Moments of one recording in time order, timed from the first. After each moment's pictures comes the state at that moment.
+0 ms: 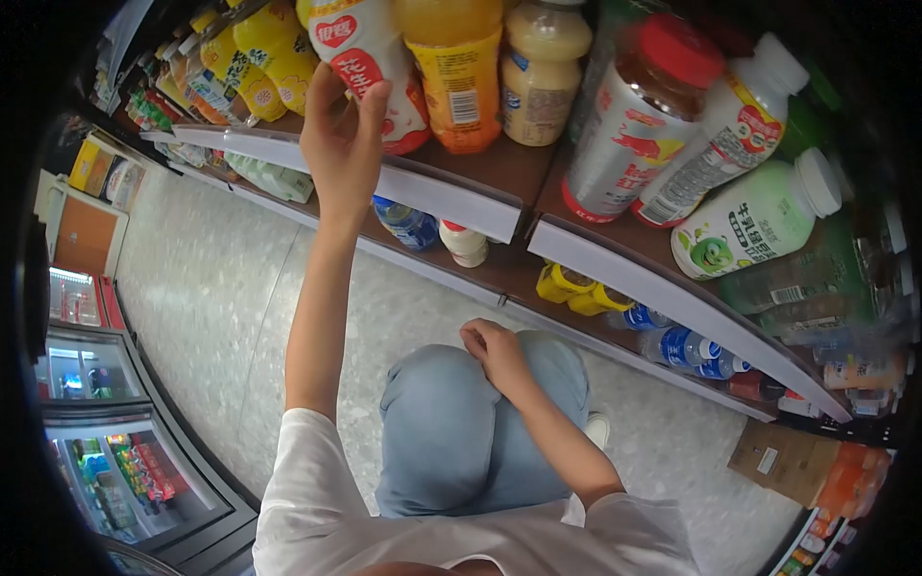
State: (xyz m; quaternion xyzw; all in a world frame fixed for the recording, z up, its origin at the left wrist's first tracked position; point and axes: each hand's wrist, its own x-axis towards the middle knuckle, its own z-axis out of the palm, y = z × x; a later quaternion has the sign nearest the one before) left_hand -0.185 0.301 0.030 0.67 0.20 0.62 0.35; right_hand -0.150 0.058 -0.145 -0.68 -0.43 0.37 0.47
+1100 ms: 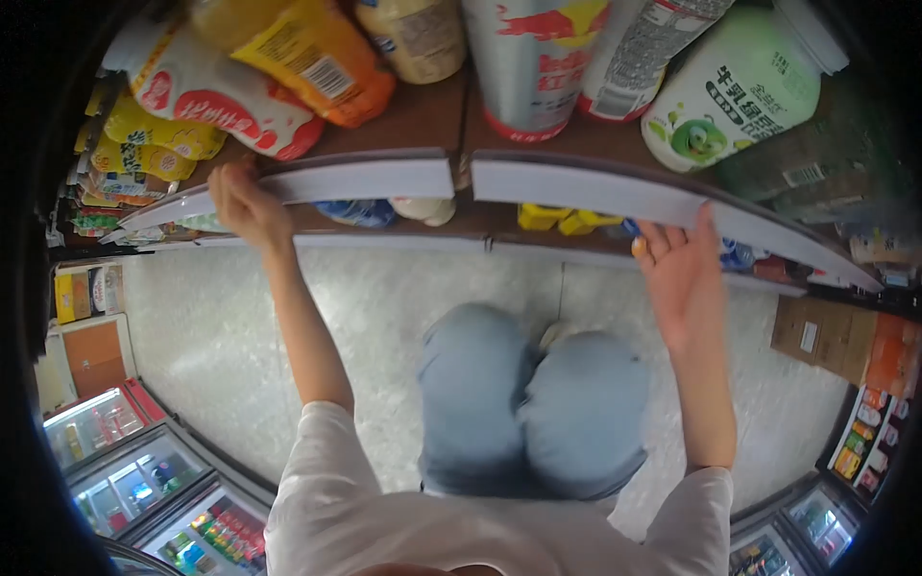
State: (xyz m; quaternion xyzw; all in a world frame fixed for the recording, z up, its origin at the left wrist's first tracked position) left_hand -0.228 0.341 -0.021 0.79 0.22 0.57 0.03; right_hand -0.035 -0.032 -0.011 -0.39 0.08 0.34 0.85
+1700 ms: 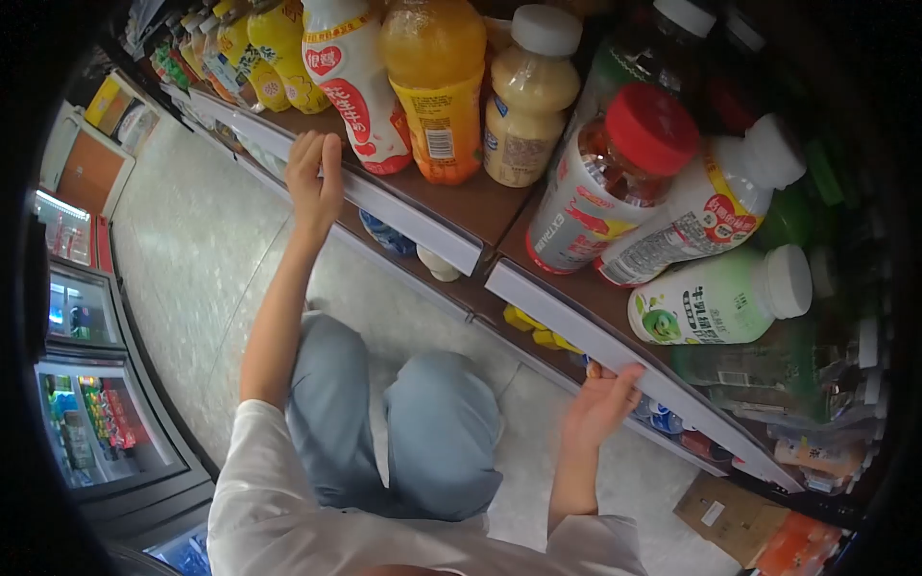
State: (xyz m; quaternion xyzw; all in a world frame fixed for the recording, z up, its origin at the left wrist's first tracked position) left_hand -0.226 0.326 0.000 0.78 0.28 0.55 0.02; right_hand -0.031 -0.015 -0.064 -0.45 -0.08 0.18 0.87
